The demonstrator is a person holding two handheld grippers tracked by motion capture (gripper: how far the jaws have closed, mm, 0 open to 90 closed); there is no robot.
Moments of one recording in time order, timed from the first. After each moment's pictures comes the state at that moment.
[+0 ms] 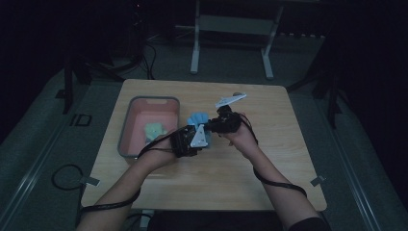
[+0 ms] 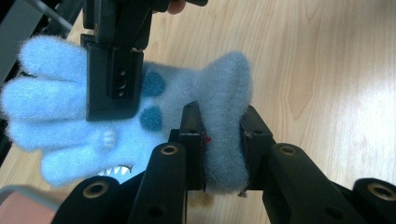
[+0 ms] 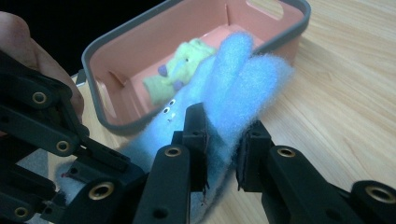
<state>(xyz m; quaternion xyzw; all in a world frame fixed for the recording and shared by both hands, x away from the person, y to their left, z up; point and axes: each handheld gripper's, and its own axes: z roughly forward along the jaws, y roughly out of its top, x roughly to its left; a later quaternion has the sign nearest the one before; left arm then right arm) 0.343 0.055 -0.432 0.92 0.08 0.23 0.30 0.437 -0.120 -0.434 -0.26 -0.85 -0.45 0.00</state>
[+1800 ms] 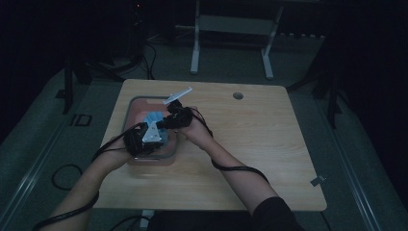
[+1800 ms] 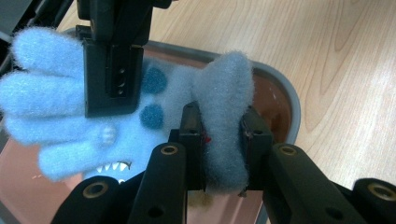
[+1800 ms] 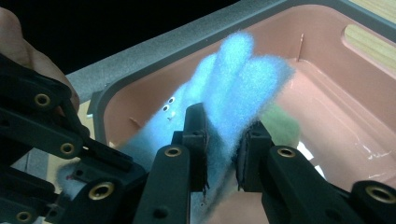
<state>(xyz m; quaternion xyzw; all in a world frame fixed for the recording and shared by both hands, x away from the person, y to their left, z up) 0.341 0.175 -0.441 0.92 0.16 0.23 0.25 0.453 0.024 -0.444 -0.20 -0.88 -0.43 0.03</state>
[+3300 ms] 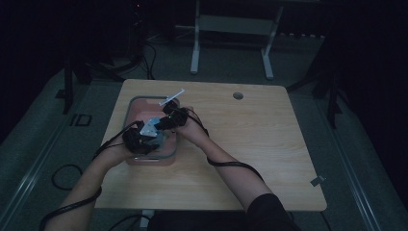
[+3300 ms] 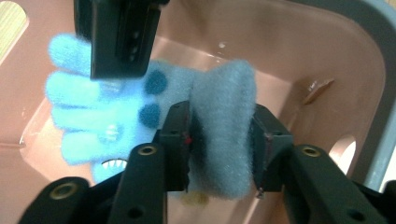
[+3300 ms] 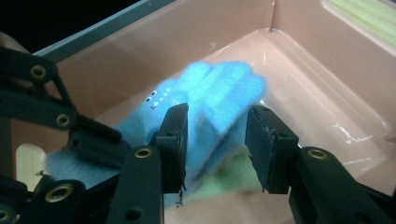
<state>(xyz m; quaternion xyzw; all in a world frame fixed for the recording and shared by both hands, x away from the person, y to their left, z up) 0.375 0.195 -0.481 0.92 0.22 0.18 0.25 0.479 0.041 -0.476 -0.23 -0.89 -0.38 0.00</state>
